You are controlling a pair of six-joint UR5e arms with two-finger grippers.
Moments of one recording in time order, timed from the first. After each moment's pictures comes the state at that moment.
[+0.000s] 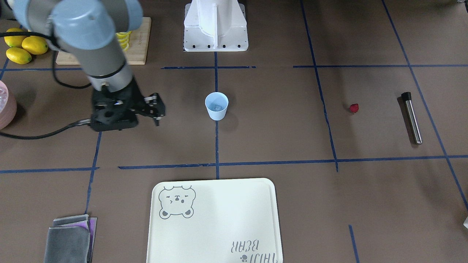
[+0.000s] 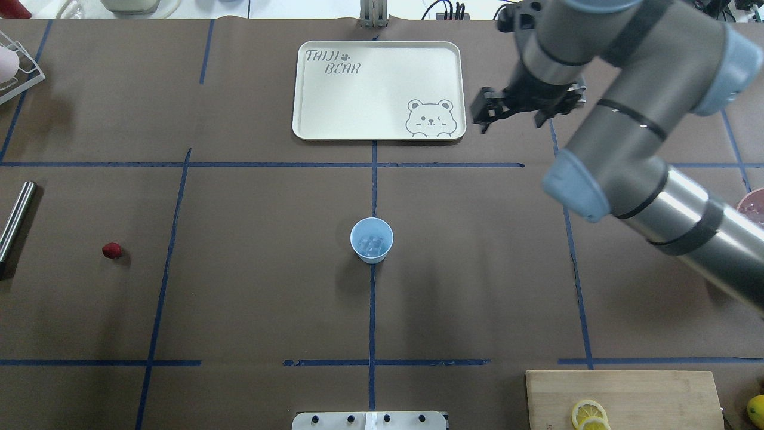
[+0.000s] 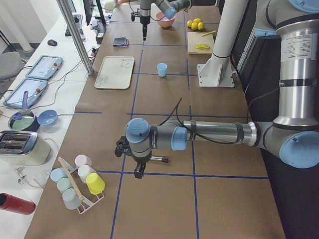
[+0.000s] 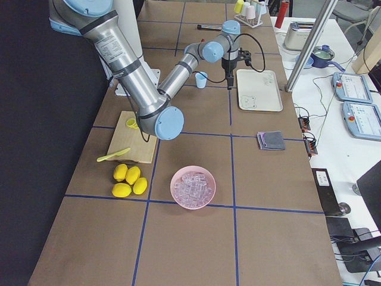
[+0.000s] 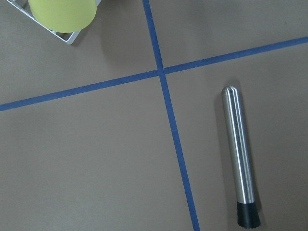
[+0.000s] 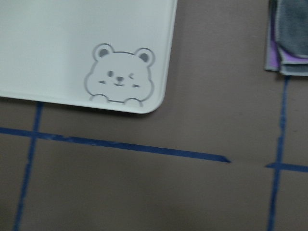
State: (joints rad) left arm -1.56 -1.49 -1.67 -1.59 -2.36 0.19; right arm 0.91 -1.00 1.81 -1.75 2.10 0.72
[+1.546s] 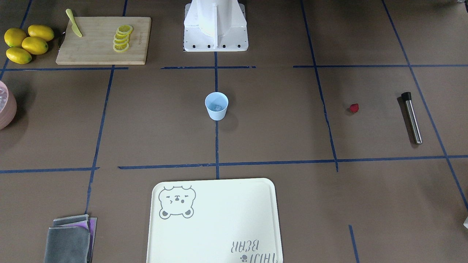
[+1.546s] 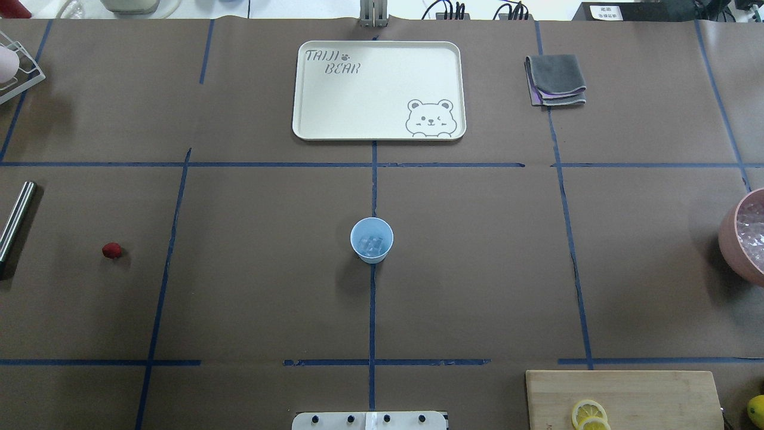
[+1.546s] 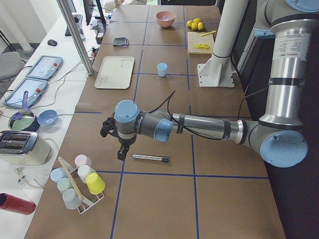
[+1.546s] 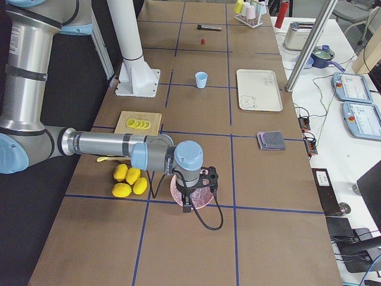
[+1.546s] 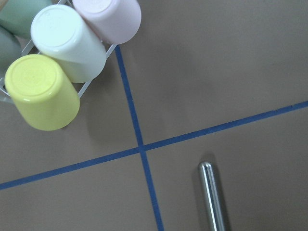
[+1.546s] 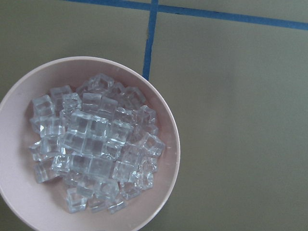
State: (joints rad) left arm -1.48 -1.60 -1.66 -1.78 -2.37 -0.04; right arm 1.59 -1.82 1.80 -1.61 2.33 -0.16
